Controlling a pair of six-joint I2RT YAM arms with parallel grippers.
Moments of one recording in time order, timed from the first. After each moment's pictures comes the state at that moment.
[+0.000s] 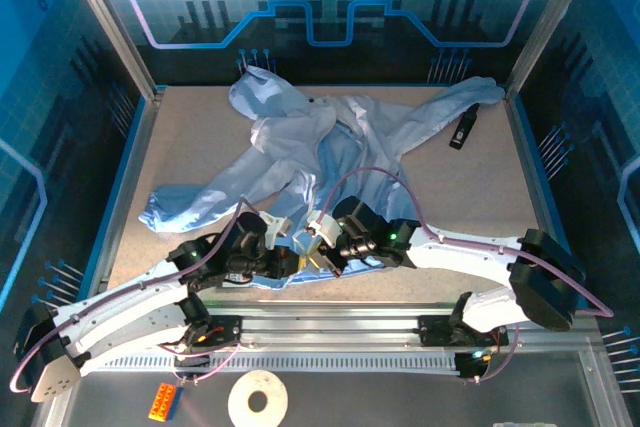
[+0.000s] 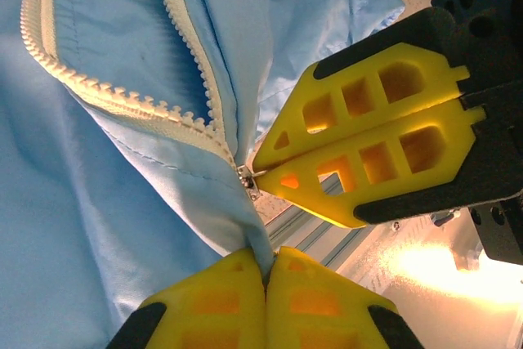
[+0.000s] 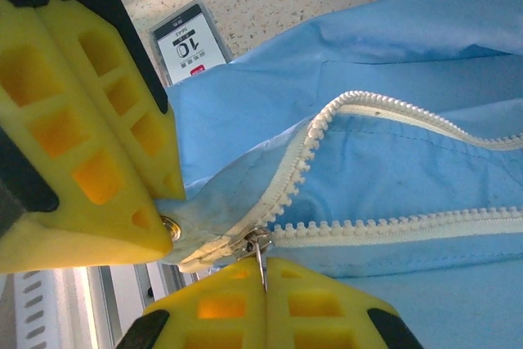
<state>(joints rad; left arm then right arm) -0.83 0.82 0.52 -0.45 0.31 -0.77 0.99 1.37 0.77 -0.17 -0.30 0.12</state>
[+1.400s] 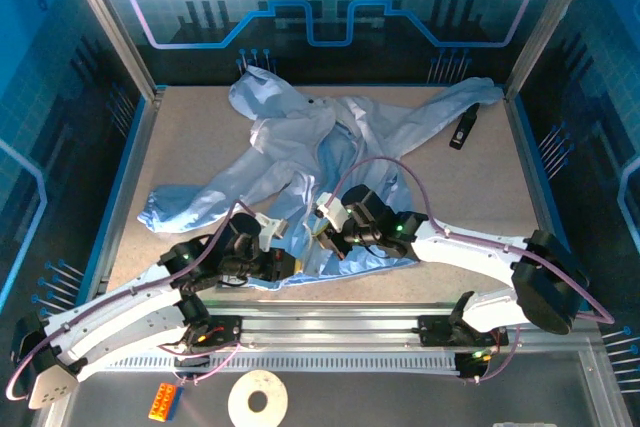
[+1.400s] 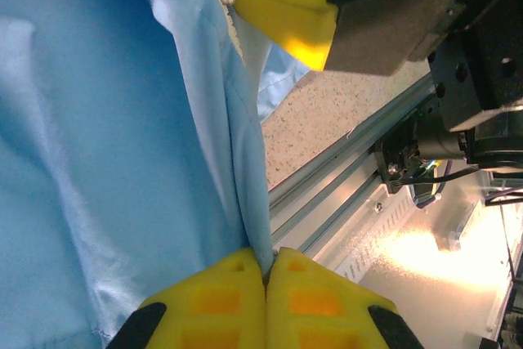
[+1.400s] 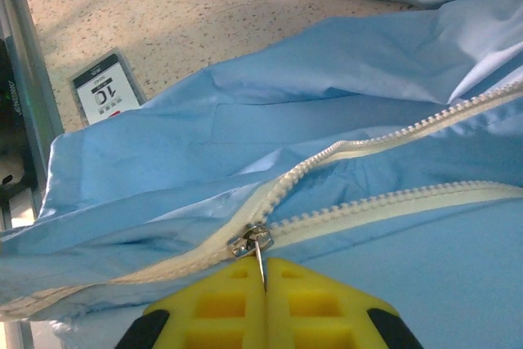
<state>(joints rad) -0.83 0.76 0.53 -0.52 0.35 -0.76 0.89 1.35 0.77 -0.15 -0.22 0.08</state>
